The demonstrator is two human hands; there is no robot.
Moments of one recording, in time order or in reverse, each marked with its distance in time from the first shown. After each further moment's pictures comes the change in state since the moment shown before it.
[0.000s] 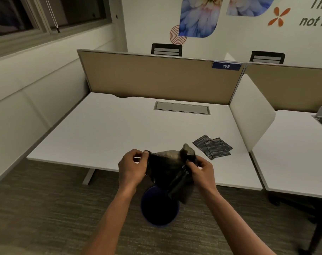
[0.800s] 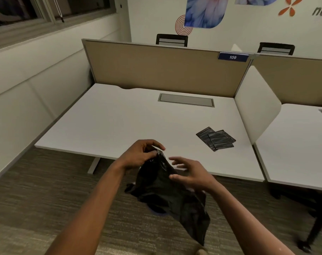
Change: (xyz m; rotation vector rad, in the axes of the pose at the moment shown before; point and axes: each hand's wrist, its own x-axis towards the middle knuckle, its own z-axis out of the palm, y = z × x) left_hand 0.018 0.012 -0.030 0.047 -0.749 0.160; right_hand -0.024 -0.009 -0.007 -0.594 -0.655 -0.225
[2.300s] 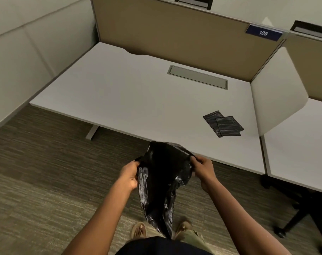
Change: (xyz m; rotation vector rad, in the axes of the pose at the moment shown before) left_hand -0.017 -0.158 0.090 -0.973 0.583 -0.827; right_hand 0.014 0.085 0.050 0.527 0.378 0.520
